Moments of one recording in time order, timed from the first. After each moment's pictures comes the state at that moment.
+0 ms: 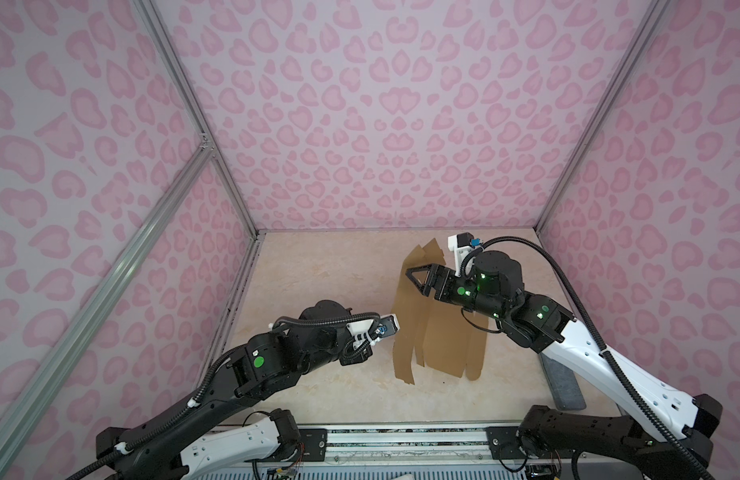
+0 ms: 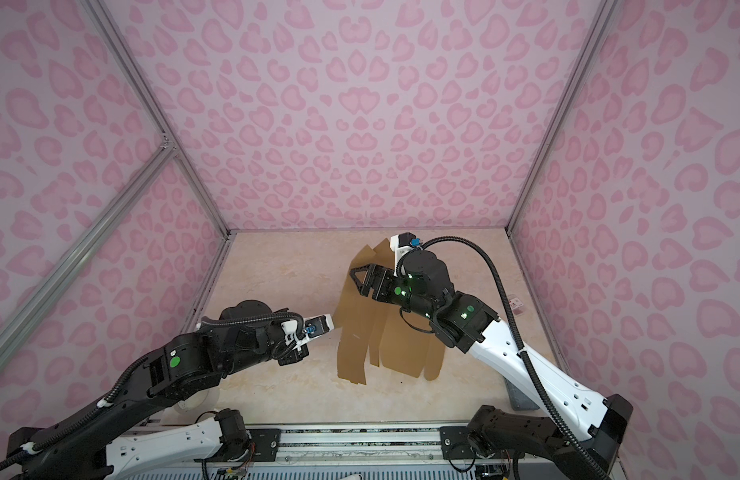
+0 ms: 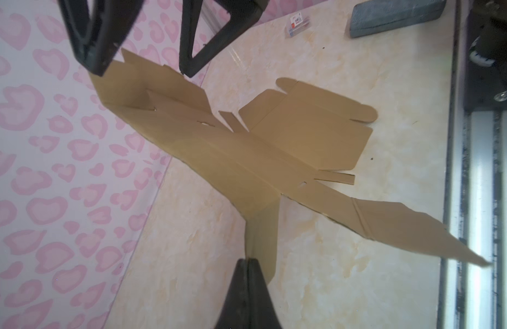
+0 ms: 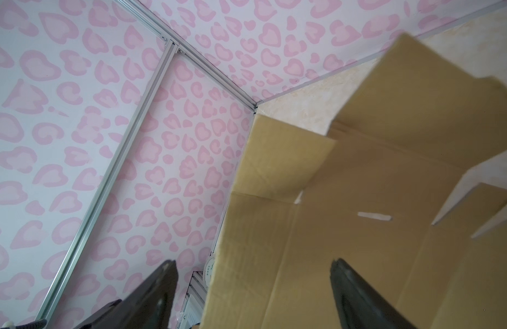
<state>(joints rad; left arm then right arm) -1.01 0.92 1.12 -0.78 -0.20 0.55 0.80 1.17 1.24 -0.42 -0.04 0.88</state>
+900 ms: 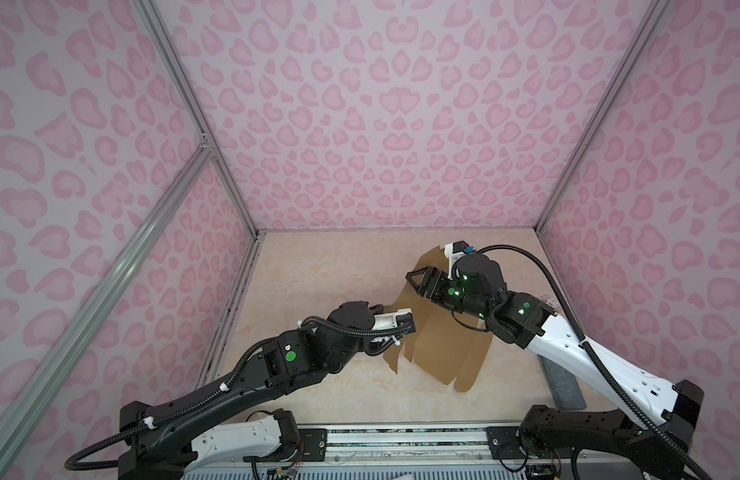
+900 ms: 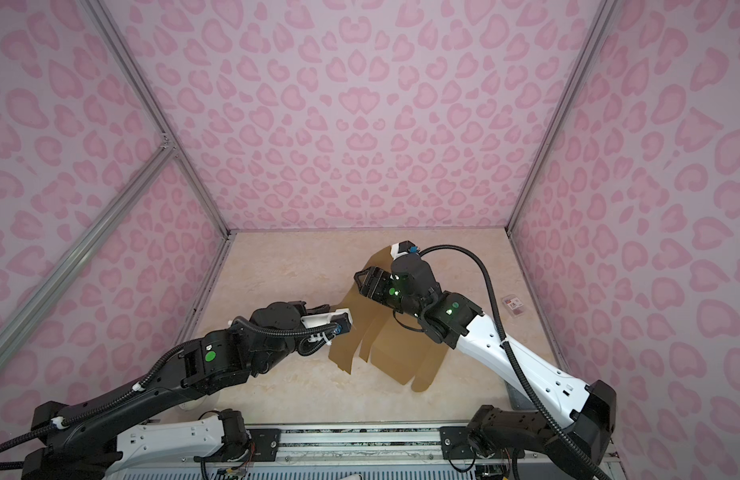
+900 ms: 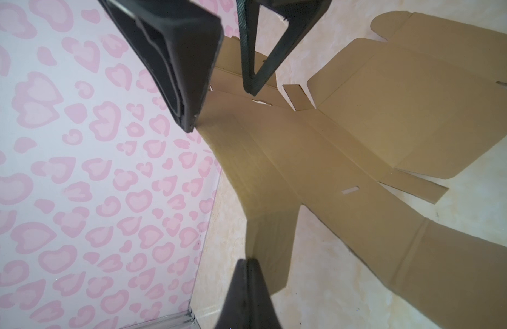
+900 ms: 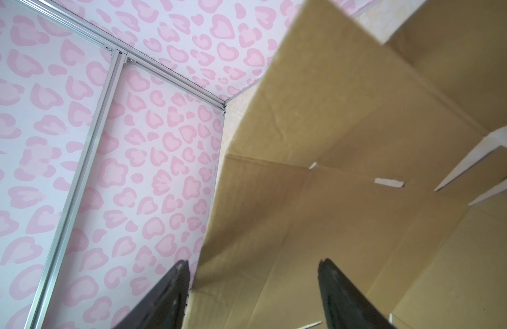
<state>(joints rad) -1.11 1.02 1.10 -0.63 -0.52 0.74 0.78 1.24 1.20 -0.43 0.01 1.00</state>
